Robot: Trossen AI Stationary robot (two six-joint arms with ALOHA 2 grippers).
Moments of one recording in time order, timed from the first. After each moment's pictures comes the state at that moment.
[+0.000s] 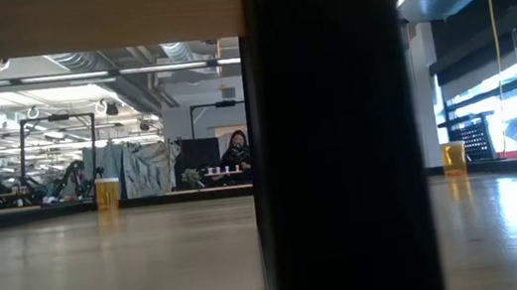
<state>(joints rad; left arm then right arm) -0.67 2.04 2.16 -1.26 -0.03 -0.48 0.24 1.22 1.12 -0.36 -0.39 -0.16</state>
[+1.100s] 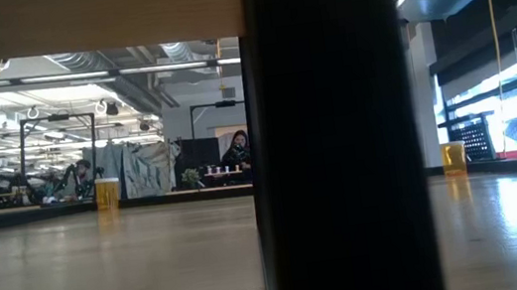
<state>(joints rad) -0.67 2.04 2.16 -1.28 -0.03 -0.52 0.24 1.22 1.12 -0.36 -0.39 -0.16</state>
